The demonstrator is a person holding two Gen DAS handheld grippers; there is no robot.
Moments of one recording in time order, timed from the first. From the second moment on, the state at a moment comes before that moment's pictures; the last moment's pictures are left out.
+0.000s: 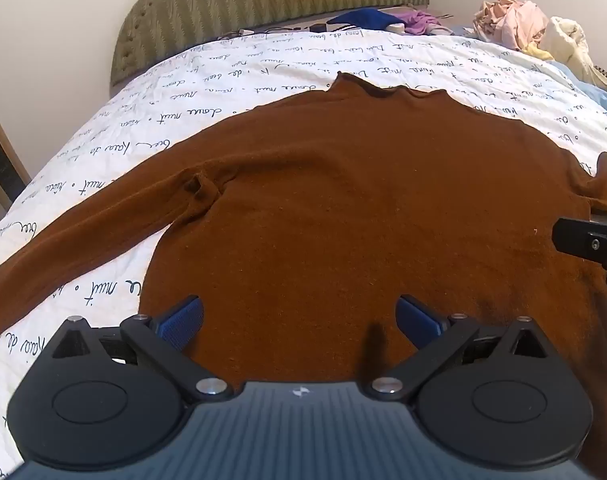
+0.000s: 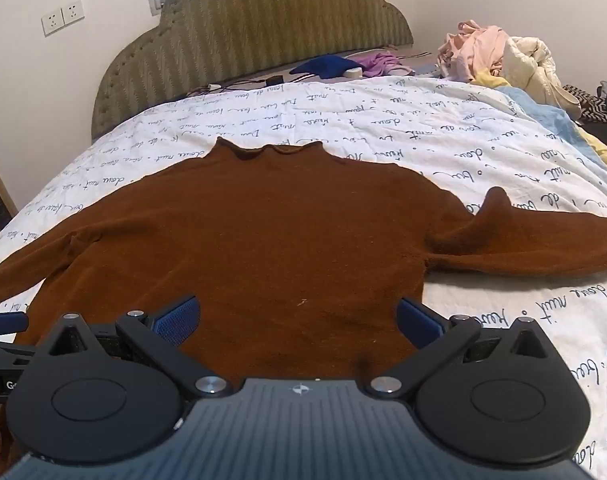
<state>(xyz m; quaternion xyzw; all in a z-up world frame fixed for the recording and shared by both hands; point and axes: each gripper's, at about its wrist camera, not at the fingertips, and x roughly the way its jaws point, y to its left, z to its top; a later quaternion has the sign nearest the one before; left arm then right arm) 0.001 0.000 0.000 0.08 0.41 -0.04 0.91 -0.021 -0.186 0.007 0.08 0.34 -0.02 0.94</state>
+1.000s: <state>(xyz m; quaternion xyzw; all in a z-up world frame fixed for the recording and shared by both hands) 0.003 -0.001 -0.007 0.08 0.42 -0.04 0.90 -0.033 -0.197 0.002 0.10 0.32 0.00 0.94</state>
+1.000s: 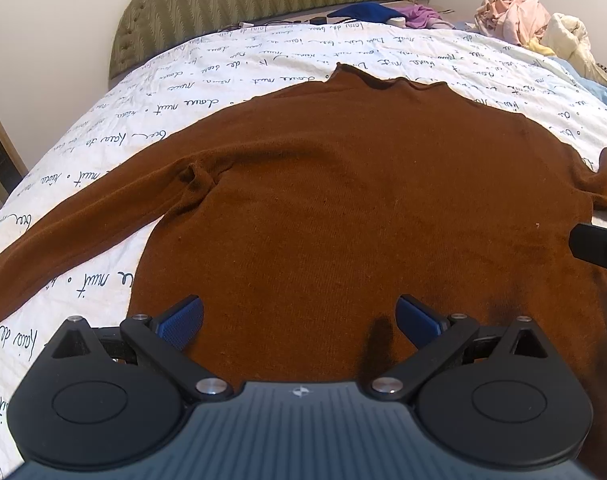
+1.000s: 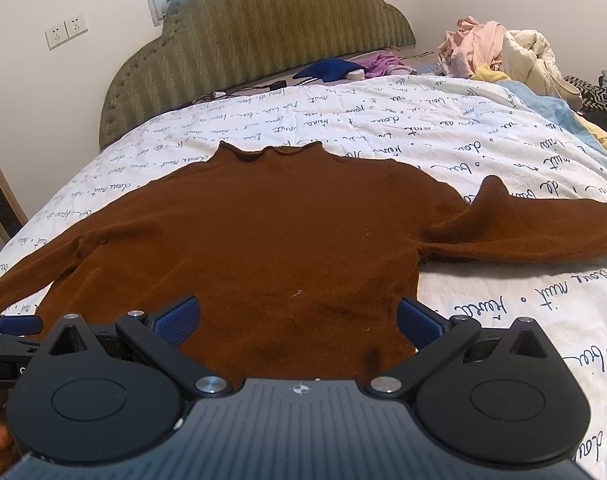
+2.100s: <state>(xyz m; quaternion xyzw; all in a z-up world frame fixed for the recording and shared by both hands) 0.004 -0.002 -0.011 0.08 0.42 -0.04 0.90 -0.035 -0.194 0.002 0.10 0.32 0.00 0.94</state>
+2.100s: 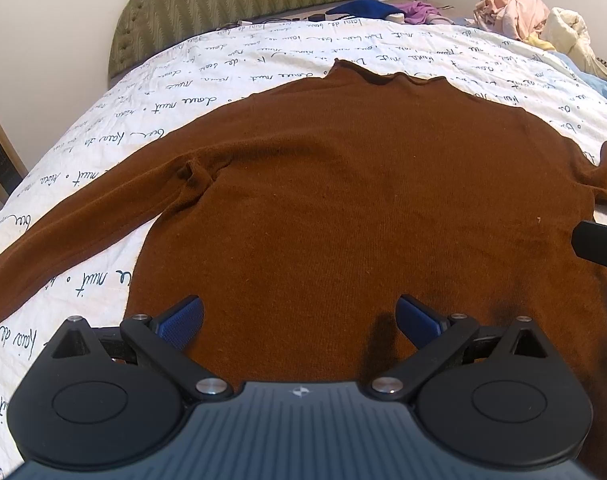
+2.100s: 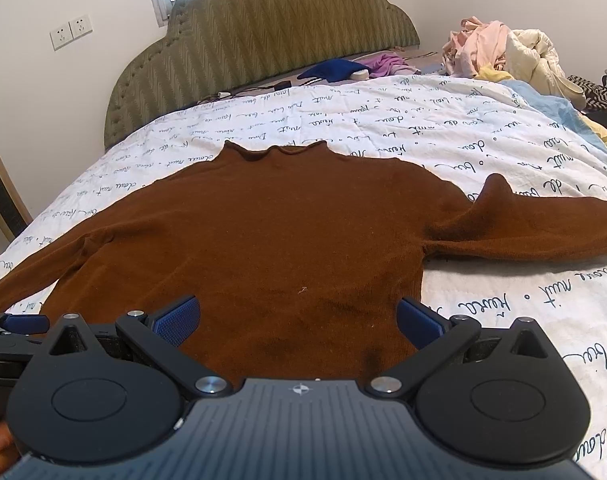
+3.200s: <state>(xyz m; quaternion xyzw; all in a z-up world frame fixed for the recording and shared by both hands) -0.003 -0.055 -0.004 0.12 0.41 -0.08 0.90 -0.052 -0.254 -0.007 0.18 0.29 0.02 0.94</state>
